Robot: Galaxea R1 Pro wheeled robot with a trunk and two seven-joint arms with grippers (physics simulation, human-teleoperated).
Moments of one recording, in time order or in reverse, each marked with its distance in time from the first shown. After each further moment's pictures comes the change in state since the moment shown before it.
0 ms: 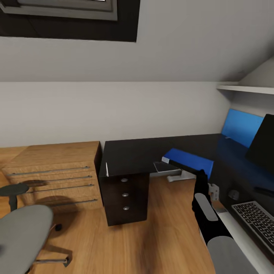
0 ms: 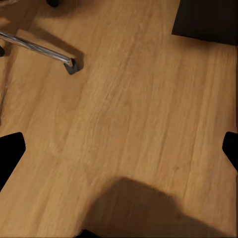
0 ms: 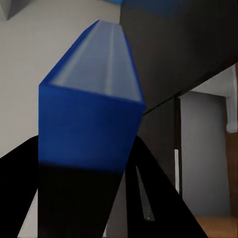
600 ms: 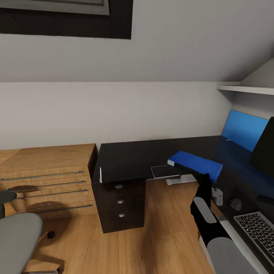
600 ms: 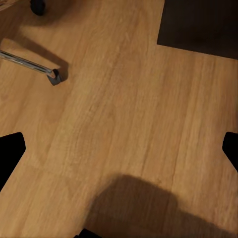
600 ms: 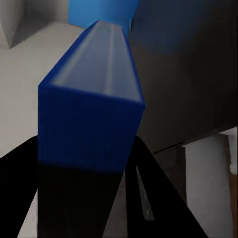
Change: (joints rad) left arm 0.000 0.000 0.000 0.000 0.001 0.001 0.000; right arm 0.000 -0.005 0.005 0.086 0.012 -0.153 0.078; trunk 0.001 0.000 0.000
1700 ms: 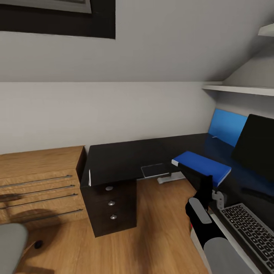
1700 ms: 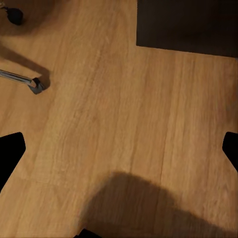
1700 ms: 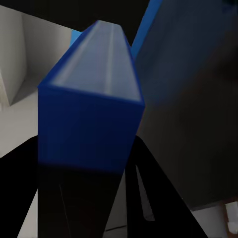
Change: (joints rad) left arm 0.000 0.000 0.000 0.001 0.000 -0.001 0.000; right arm 0.000 0.020 0.042 0.018 0.007 -0.196 -0.004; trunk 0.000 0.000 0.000
